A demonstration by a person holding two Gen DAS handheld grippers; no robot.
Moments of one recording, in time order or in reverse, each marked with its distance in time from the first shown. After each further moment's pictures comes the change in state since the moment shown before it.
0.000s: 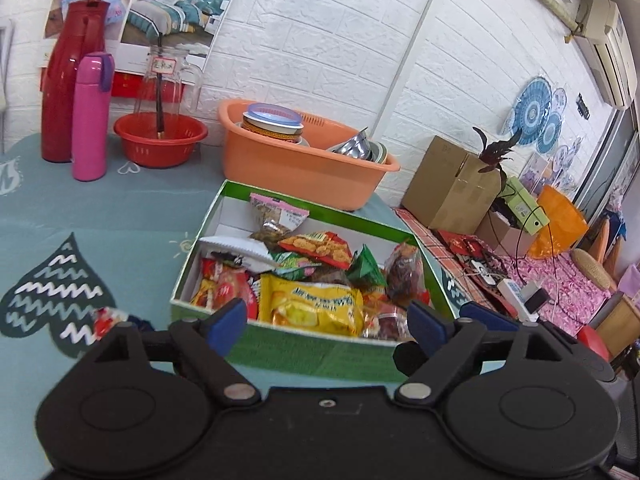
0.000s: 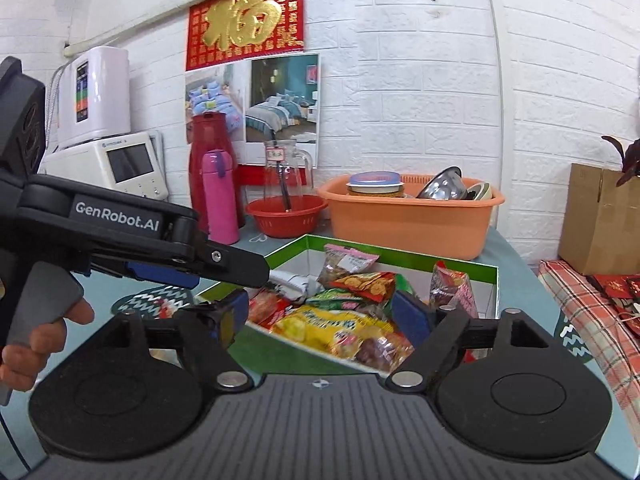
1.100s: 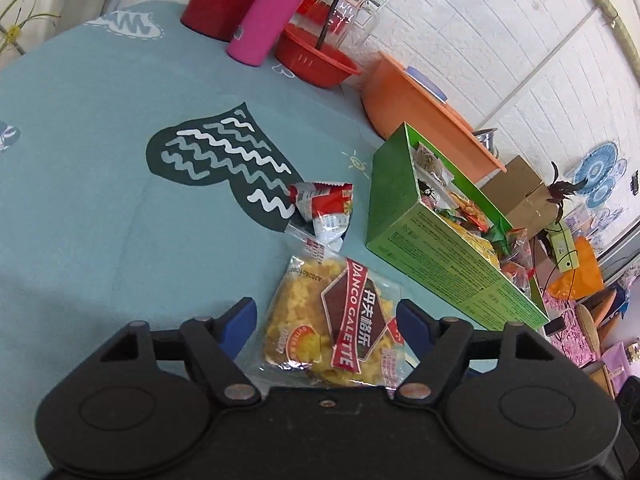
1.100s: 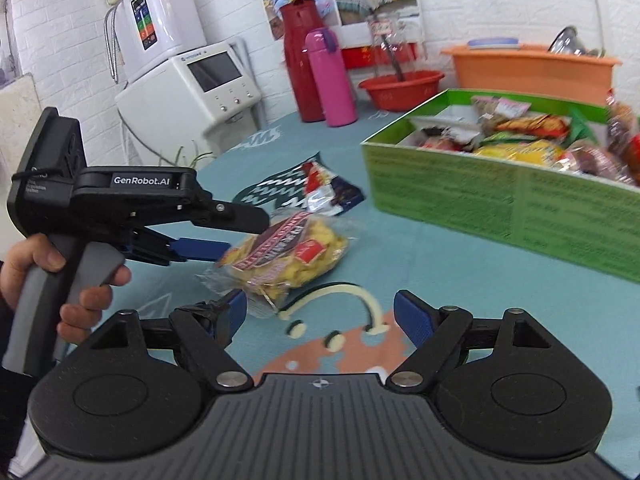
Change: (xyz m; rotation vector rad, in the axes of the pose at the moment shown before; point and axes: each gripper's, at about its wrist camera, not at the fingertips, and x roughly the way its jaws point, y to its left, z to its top) left arm -0.042 0.168 -0.064 -0.341 0.105 0.025; right arm 0.037 0.092 -0.061 0.129 0.306 0.295
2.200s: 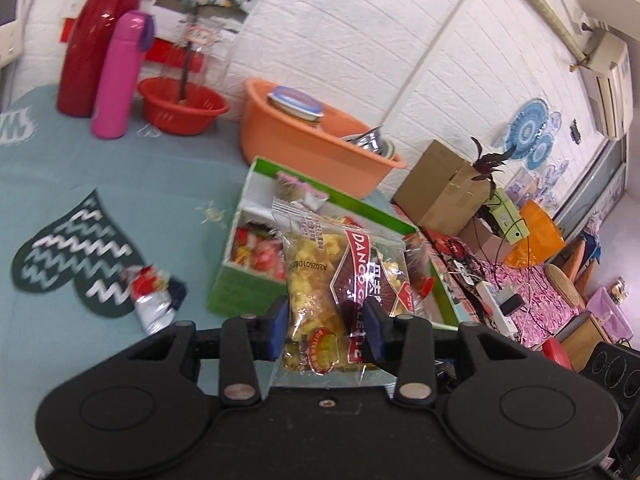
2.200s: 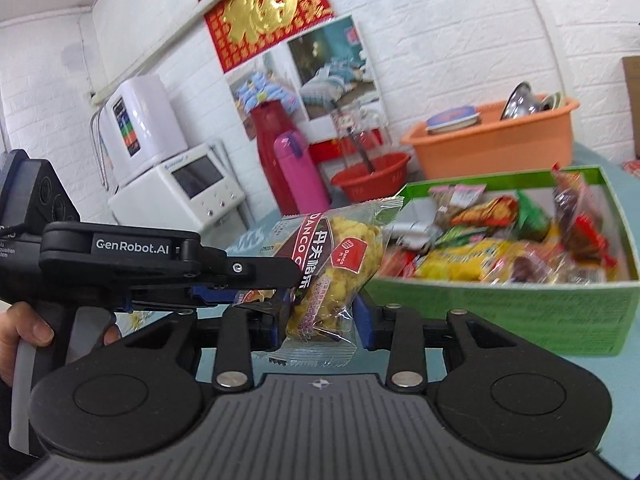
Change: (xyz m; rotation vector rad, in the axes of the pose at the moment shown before) left arm 0.015 -0.132 0.024 0.234 -0.048 -0.123; right arm -0.050 -0.043 0.045 0.115 -0.262 -0.022
